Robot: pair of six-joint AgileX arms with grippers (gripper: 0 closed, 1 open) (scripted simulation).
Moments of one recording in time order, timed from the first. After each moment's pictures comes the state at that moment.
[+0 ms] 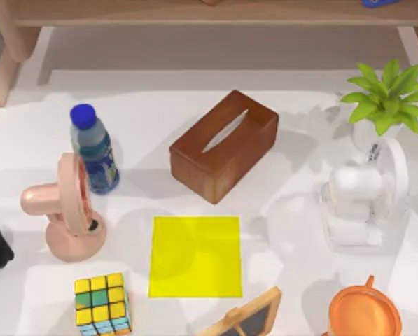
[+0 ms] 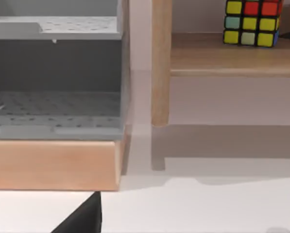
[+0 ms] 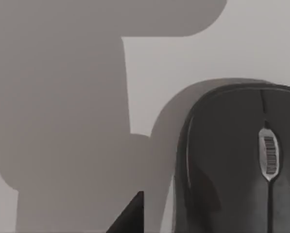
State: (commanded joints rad) left arm 0.00 0.00 0.00 0.00 0.00 0.00; right arm -0.36 2.60 2.37 -1.24 0.00 -0.13
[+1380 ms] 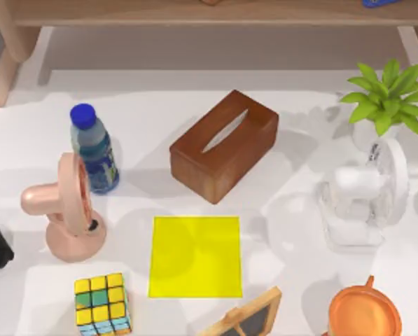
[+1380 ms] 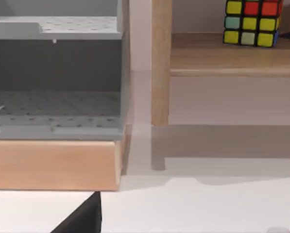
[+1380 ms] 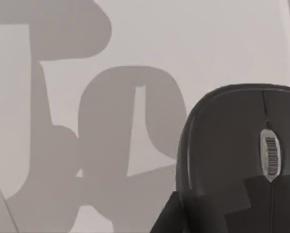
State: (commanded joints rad) left arm 0.00 0.00 0.00 0.00 0.00 0.00; right arm -0.38 2.46 2.34 -1.31 0.02 -0.08
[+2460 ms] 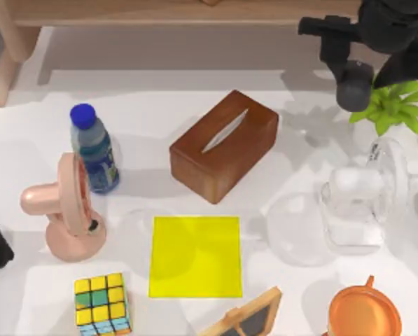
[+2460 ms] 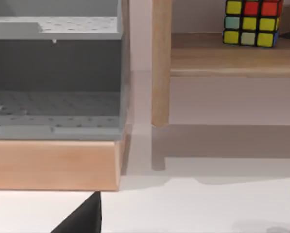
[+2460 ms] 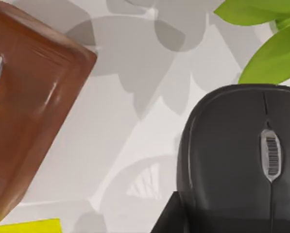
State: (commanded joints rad) left arm 0.00 0.00 0.00 0.00 0.00 0.00; right arm 0.37 2.01 1.98 -1.30 0.07 0.56
